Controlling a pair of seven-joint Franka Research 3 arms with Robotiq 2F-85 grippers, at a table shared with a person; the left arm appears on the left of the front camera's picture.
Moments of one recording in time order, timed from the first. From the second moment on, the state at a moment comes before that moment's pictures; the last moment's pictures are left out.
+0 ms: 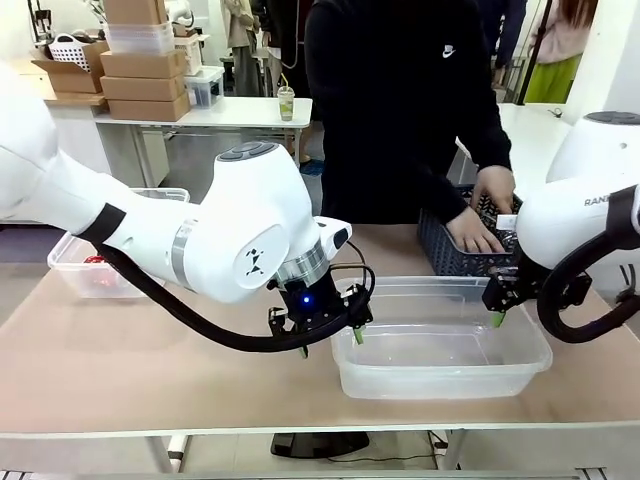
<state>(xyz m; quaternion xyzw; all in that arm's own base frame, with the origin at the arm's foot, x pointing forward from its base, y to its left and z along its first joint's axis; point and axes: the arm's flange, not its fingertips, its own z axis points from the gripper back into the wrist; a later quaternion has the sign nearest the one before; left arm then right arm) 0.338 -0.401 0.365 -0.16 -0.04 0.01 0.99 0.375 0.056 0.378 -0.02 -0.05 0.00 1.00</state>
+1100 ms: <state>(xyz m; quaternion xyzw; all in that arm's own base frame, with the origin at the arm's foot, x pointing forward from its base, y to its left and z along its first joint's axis) 0.333 -0.399 0.368 -0.16 -0.06 0.00 0.99 0.374 0.053 0.373 0.00 -0.03 -0.01 1.00</state>
